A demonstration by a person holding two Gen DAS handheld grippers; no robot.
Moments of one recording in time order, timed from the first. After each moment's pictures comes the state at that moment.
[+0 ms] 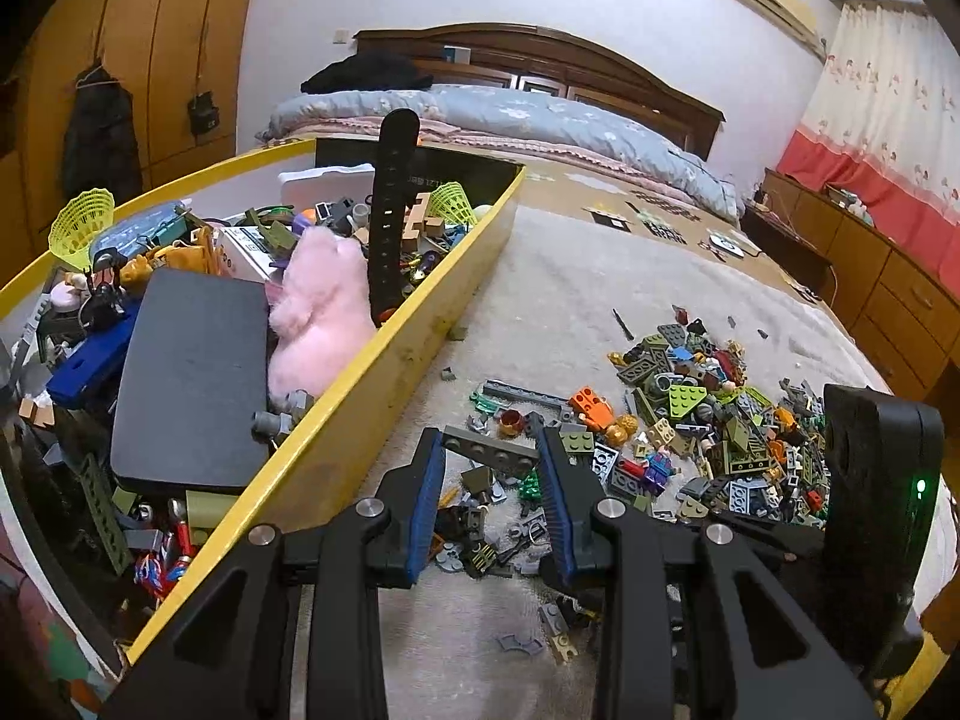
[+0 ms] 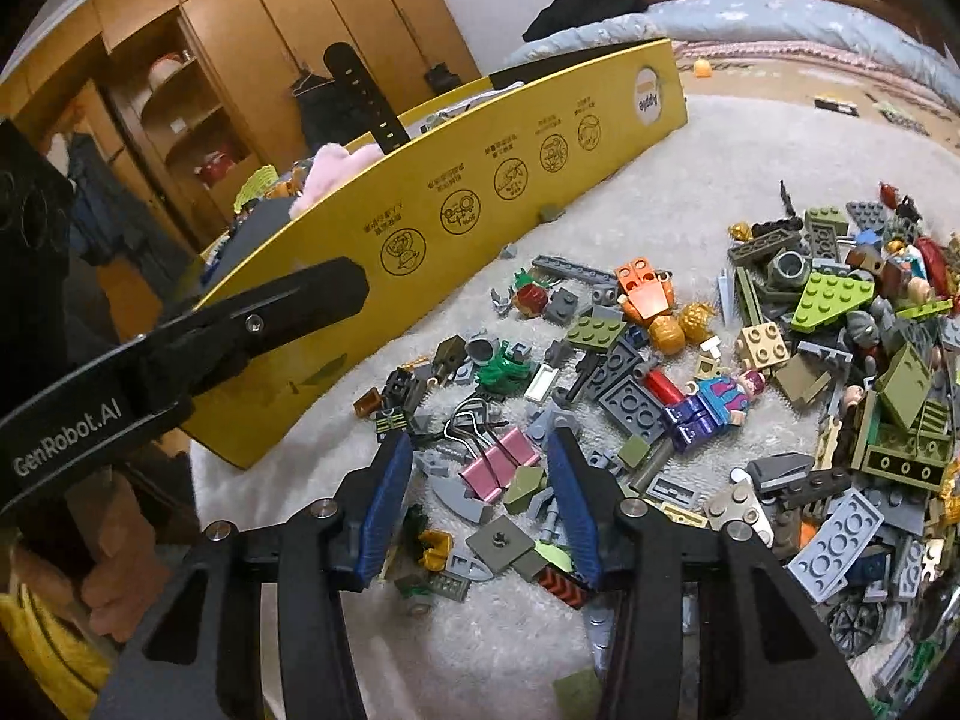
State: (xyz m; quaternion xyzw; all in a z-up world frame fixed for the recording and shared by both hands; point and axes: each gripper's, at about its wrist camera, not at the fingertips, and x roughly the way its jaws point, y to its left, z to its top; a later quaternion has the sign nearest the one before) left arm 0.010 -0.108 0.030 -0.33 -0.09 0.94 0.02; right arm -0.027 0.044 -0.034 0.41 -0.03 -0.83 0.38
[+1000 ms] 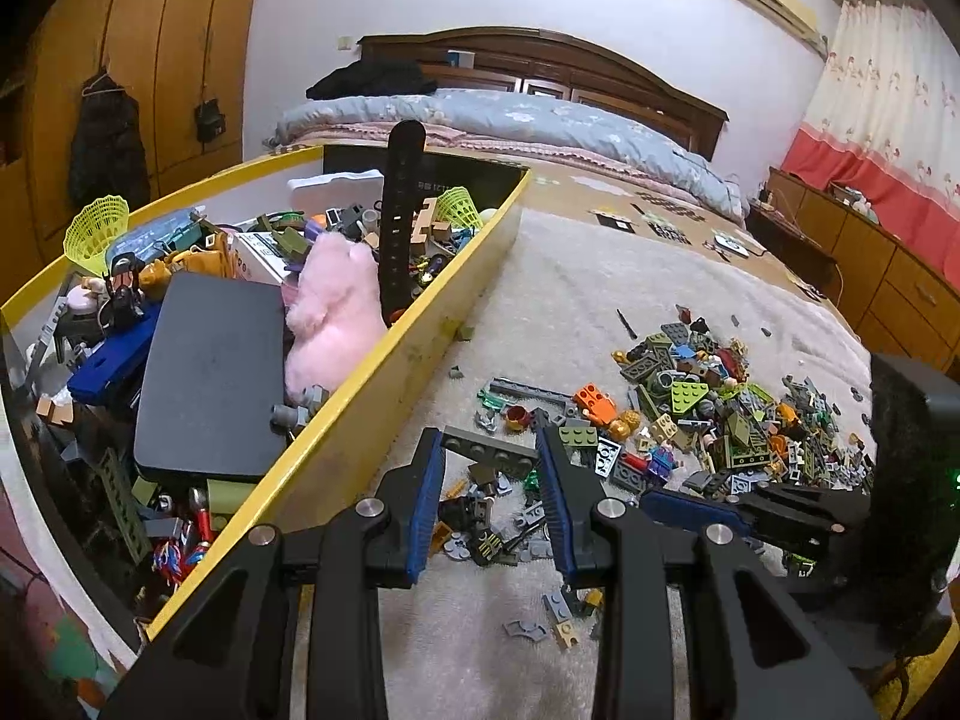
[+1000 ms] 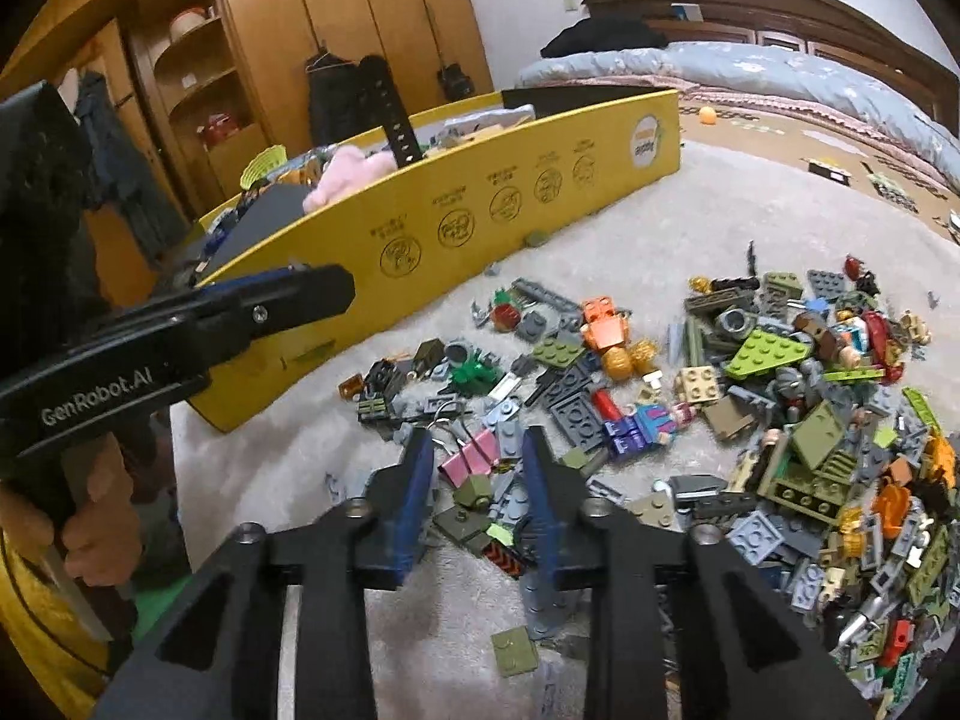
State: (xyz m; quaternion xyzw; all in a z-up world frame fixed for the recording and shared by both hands) left arm 0.022 -0.108 0.034 -0.33 -0.08 0.94 0.01; right arm -0.013 0.053 -0.014 0.38 0.04 -0.85 0.37
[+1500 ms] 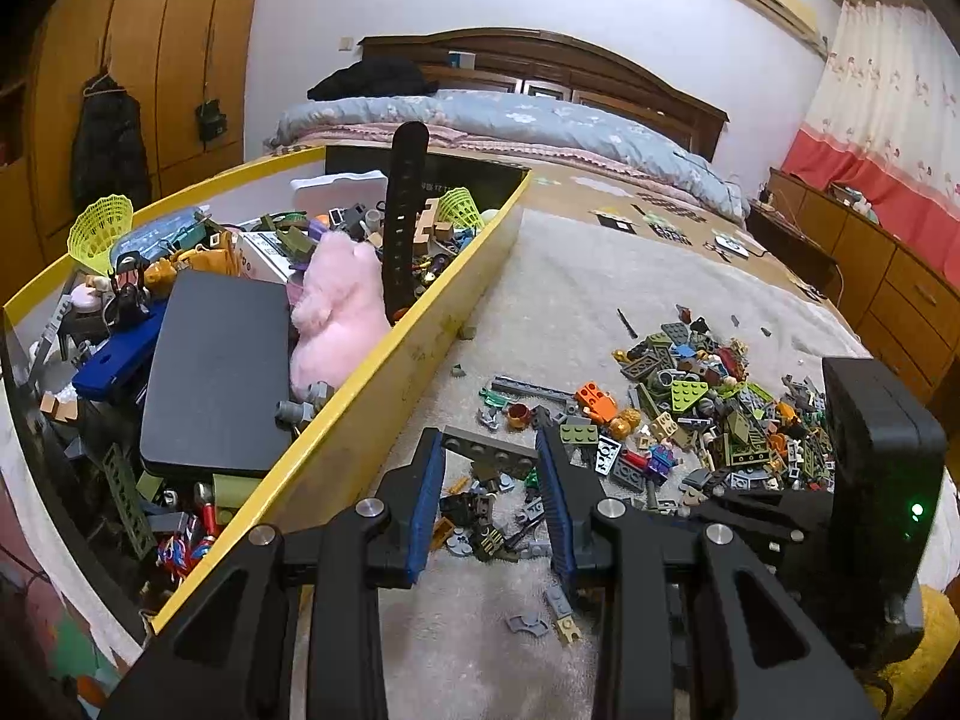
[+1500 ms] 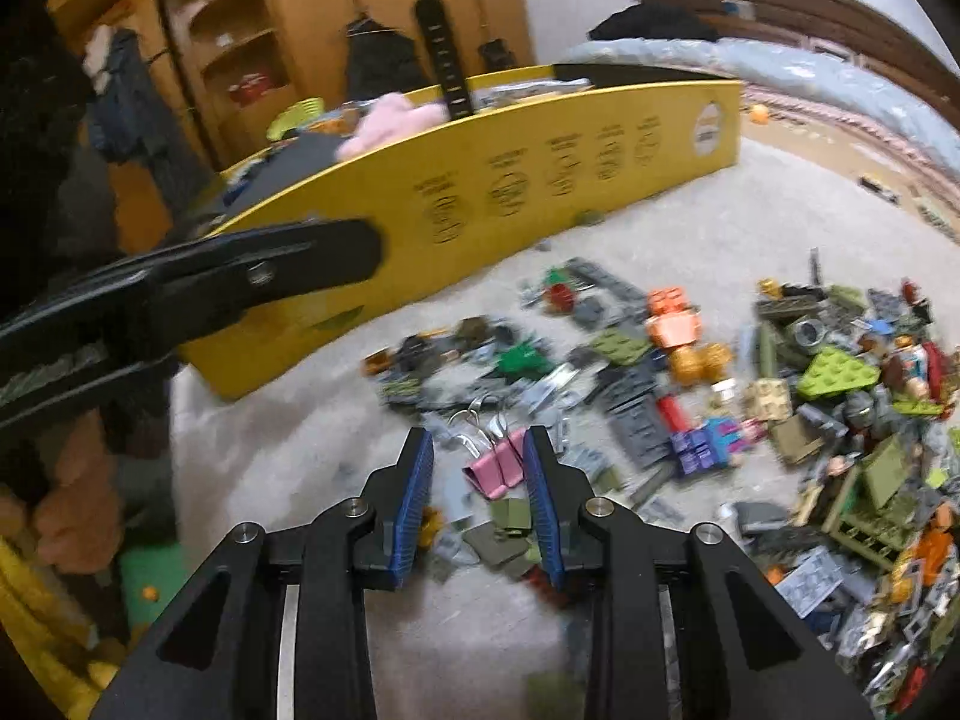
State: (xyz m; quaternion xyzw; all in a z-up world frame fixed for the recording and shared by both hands) left arm 0.023 -0.108 0.034 -0.32 -0.08 0.94 0.01; right arm -0.012 0.032 -0.027 0.39 0.08 -0.82 0.41
